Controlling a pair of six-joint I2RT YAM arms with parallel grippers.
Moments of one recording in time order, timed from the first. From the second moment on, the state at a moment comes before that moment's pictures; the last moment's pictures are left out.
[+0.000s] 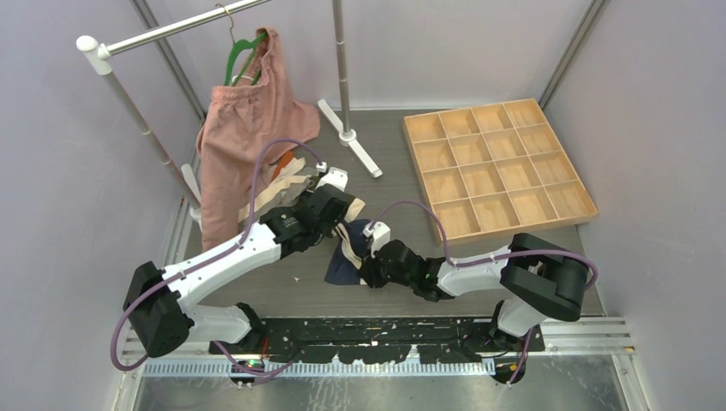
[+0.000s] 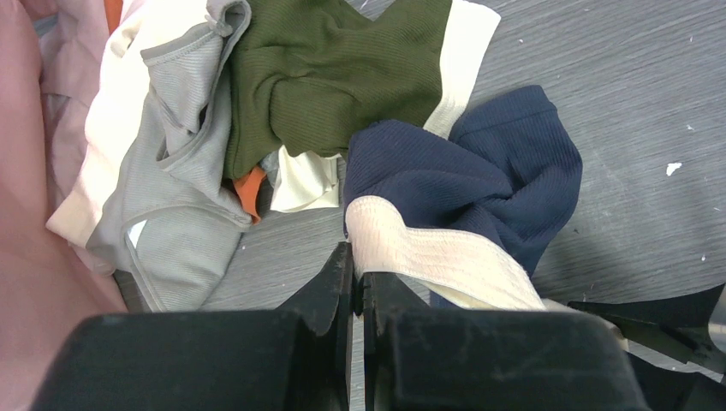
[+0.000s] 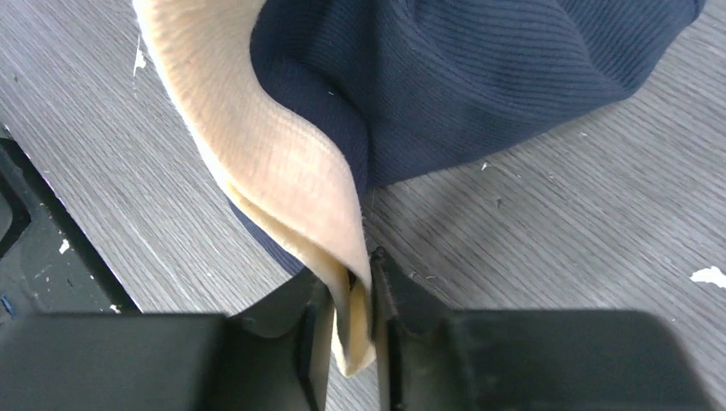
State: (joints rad) left arm -0.85 1.25 0.98 -0.59 -0.53 -0.29; right arm 1.11 1.55 0.52 0.45 0.12 0.45
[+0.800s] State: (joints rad) left arm -0.85 1.19 0.98 -0.59 -0.49 -0.34; right arm 1.11 1.25 0.51 0.31 0.29 0.53
